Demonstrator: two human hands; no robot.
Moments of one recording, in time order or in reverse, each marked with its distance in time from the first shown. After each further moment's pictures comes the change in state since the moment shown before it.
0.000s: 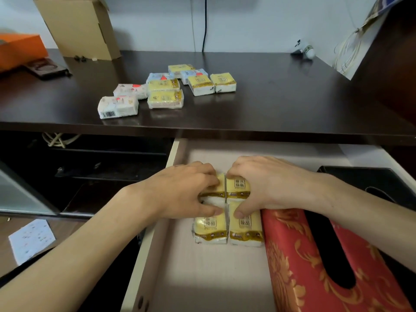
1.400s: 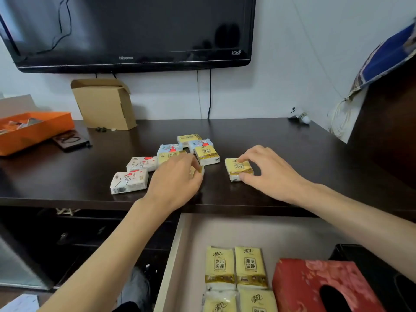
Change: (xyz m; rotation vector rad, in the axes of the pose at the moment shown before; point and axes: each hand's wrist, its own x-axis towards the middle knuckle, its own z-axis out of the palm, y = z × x) left_hand 0.069 -0.076 -0.075 -0.113 0.655 -0.418; right_hand 0.086 0.085 -0.066 0.295 0.610 0.041
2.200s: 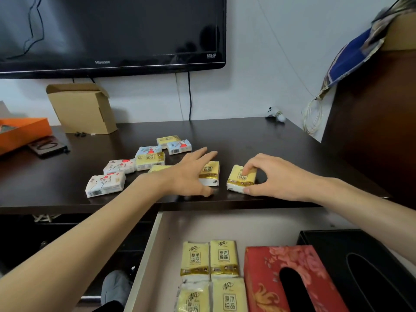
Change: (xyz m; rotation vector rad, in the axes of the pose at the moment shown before) left_hand 0.035 0.052 0.013 -0.064 -0.566 0.211; right_hand -0.050 0.031 -0.053 -0.034 -0.224 0.087
